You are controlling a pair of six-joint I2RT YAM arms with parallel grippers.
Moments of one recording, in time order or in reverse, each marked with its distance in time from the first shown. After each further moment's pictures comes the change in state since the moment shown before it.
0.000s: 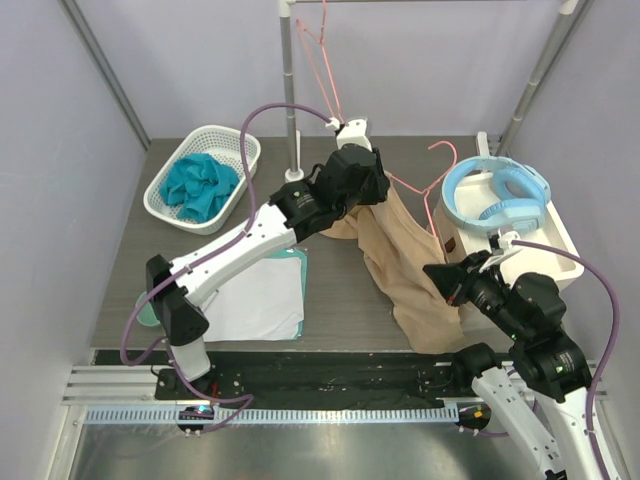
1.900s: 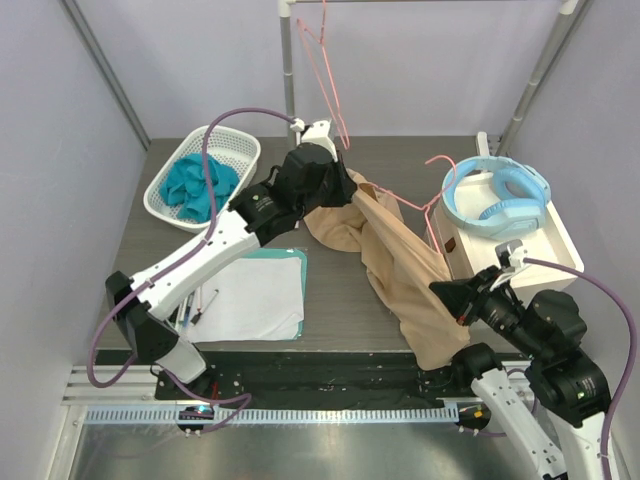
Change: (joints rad) left arm 0.099 -0.178 -0.178 -0.021 0.095 0.039; right arm -0.001 -0.088 0.094 -0.185 -0.064 -0.030
